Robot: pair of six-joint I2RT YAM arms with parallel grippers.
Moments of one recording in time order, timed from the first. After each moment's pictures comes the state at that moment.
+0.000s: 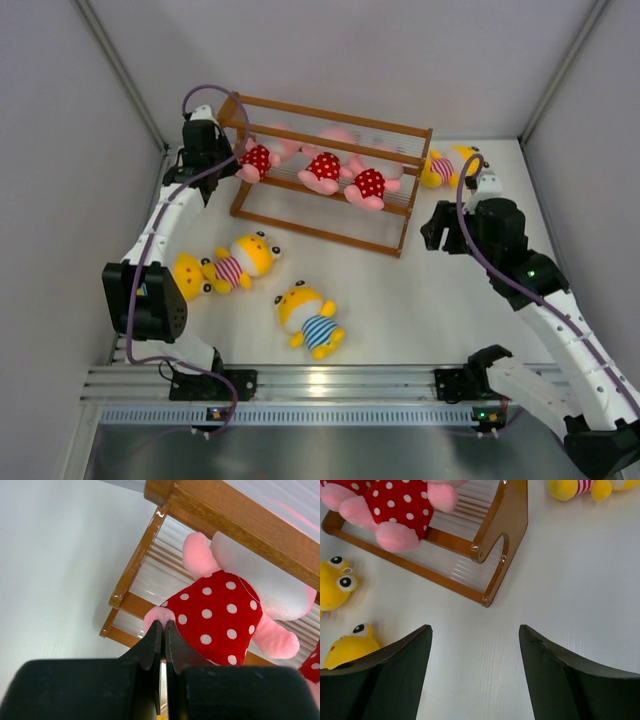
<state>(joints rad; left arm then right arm) -0.08 1.61 1.46 -0.34 -0.06 -0.35 0.40 0.82 0.97 -0.58 0.08 0.30</state>
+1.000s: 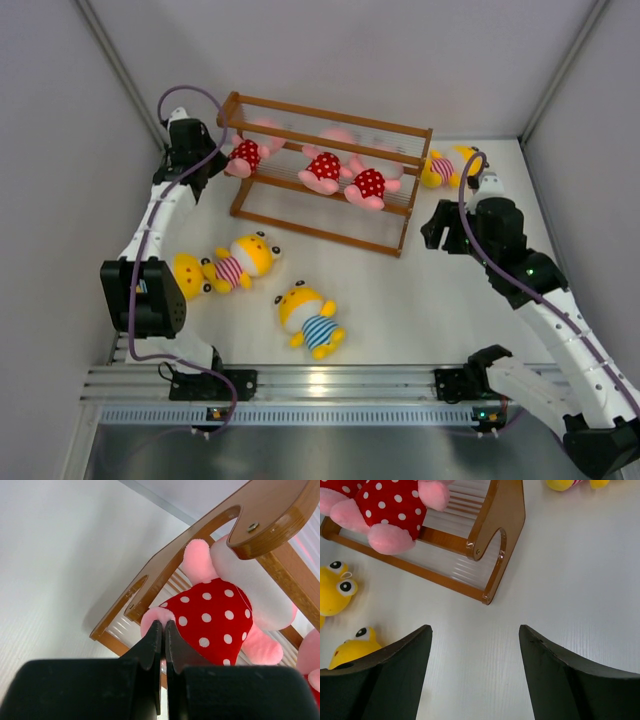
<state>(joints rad) -0.01 1.64 1.47 -0.32 -0.07 -0.57 0.39 0.86 0.97 -0.60 0.10 0.36</state>
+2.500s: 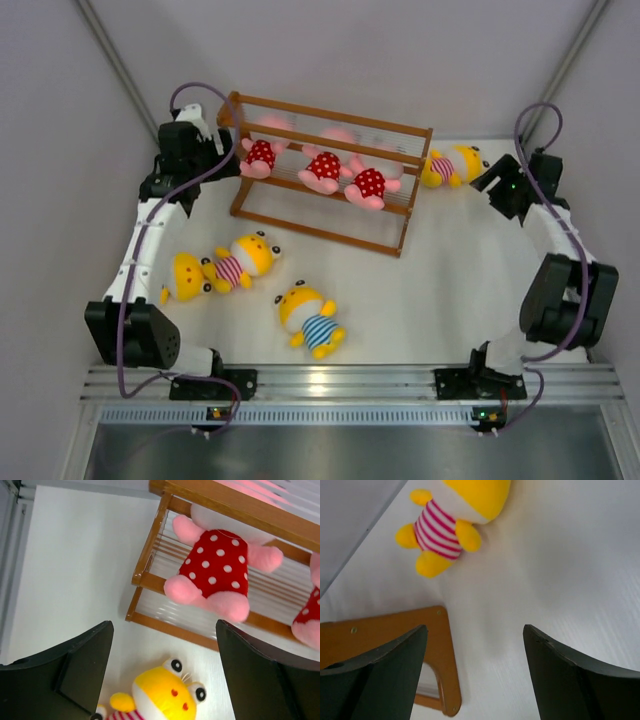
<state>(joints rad) -0.05 1.46 1.43 -0.43 -0.01 -0.22 -0.24 1.47 1.06 -0.23 -0.26 0.57</state>
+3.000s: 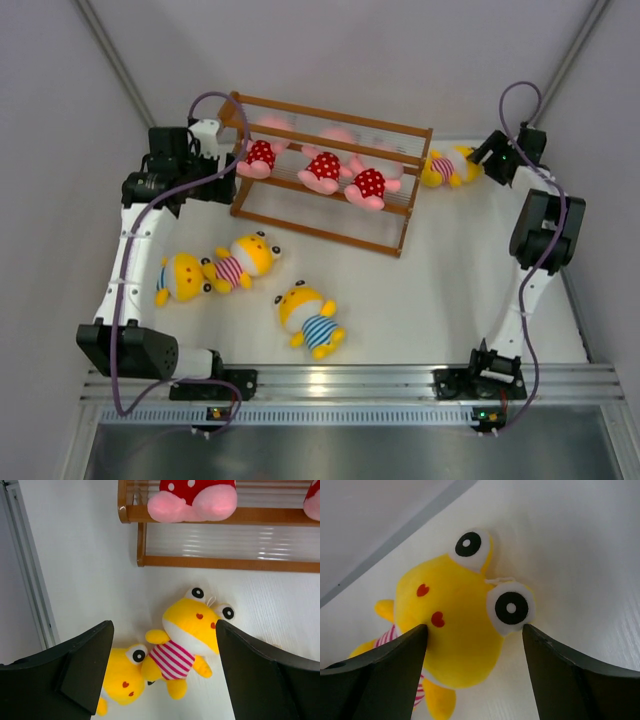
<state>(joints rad) -0.05 1.38 1.56 -0.85 0.12 0.14 -0.26 2.22 1.71 -0.08 -0.31 0.49</state>
